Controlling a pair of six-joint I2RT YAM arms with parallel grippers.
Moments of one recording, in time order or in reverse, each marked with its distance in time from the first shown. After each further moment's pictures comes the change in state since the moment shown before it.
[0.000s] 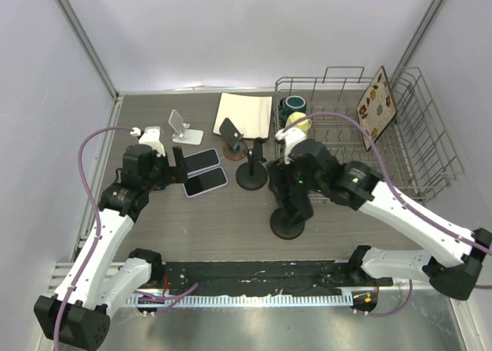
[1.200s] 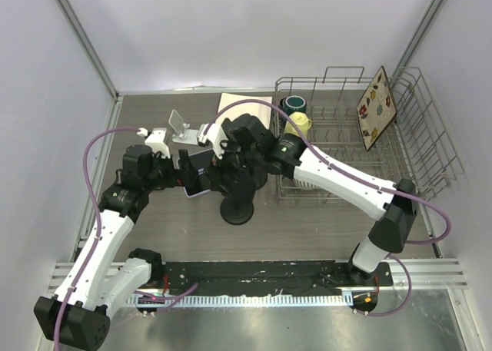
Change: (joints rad) left arm 0.000 -0.007 -0.010 0.013 0.193 -0.005; right arm 0.108 0.573 0.435 0.224 -0.511 -0.478
